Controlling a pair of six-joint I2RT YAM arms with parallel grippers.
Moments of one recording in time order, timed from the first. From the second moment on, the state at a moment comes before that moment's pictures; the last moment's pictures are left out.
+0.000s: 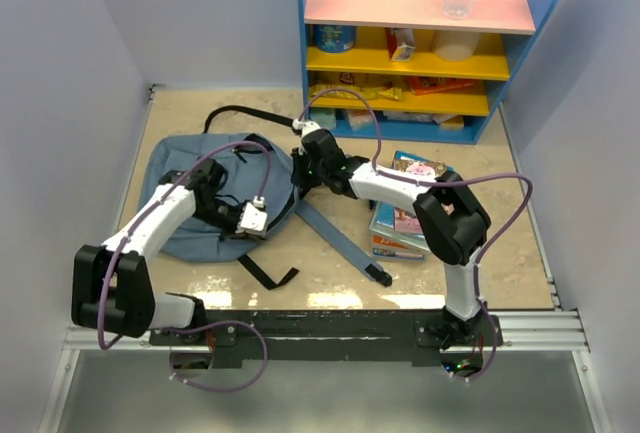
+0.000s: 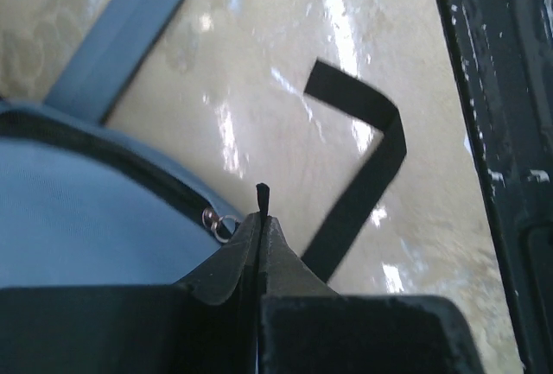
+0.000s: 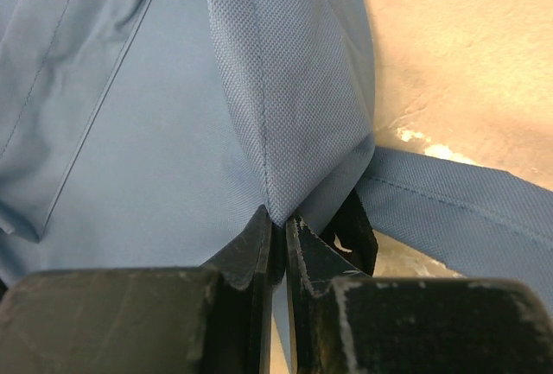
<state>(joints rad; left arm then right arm) -0.22 1.35 0.89 -1.04 0.87 1.56 0.76 1.98 1.41 -0.07 0.00 0.40</state>
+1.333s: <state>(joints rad) -0.32 1.33 1.03 -0.96 0.90 1.23 0.80 1.80 1.15 0.03 0.02 0.52</state>
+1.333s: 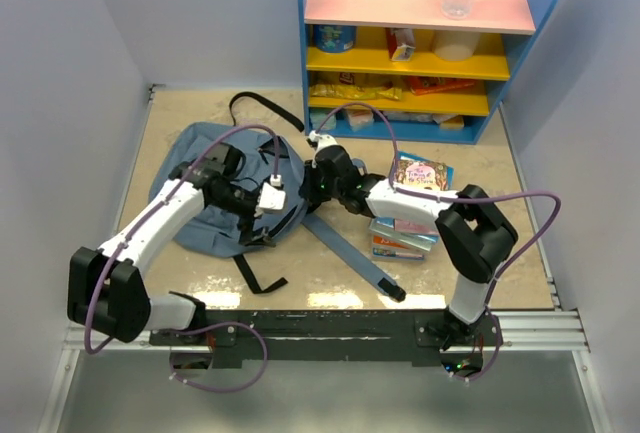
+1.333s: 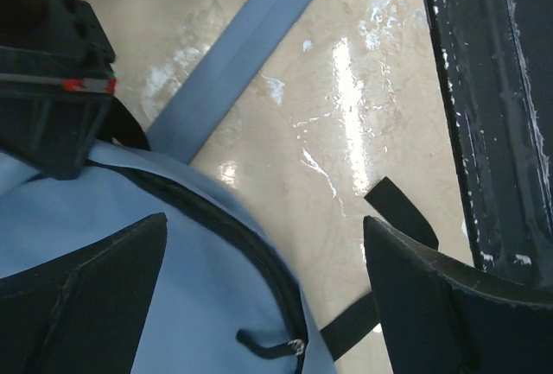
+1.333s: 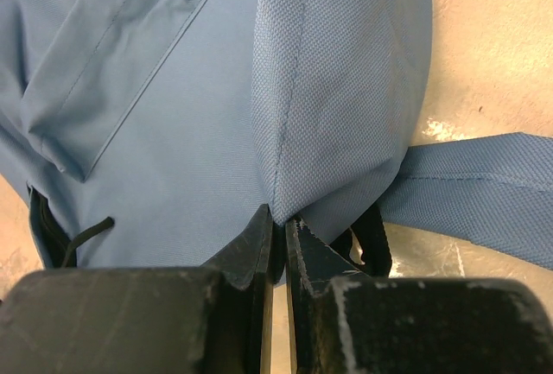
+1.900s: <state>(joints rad) -0.41 1.33 0.88 -0.53 0.66 0.84 0.81 1.76 1.13 0.04 0.04 0.54</state>
